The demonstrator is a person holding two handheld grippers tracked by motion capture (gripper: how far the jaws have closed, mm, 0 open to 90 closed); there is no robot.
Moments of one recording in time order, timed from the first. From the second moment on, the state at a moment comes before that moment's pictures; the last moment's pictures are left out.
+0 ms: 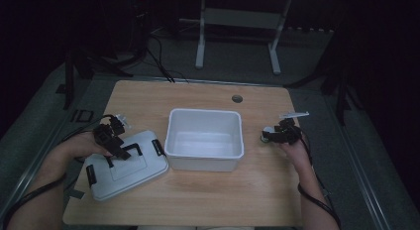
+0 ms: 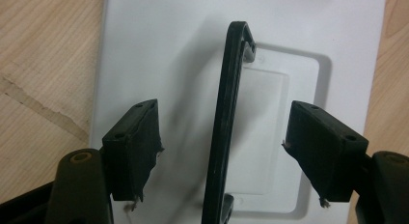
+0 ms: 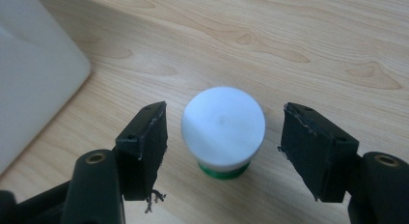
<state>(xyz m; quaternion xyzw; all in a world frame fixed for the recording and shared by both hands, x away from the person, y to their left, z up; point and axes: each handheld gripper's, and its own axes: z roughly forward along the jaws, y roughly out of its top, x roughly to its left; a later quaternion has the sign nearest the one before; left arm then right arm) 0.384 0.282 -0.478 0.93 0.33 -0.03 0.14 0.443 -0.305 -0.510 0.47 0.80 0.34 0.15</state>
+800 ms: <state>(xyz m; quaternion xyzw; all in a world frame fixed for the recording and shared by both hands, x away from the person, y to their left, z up) 0.384 0.279 -0.475 0.93 0.33 -0.03 0.14 0.439 -0.295 -0.484 0.46 0.82 0.30 0.14</state>
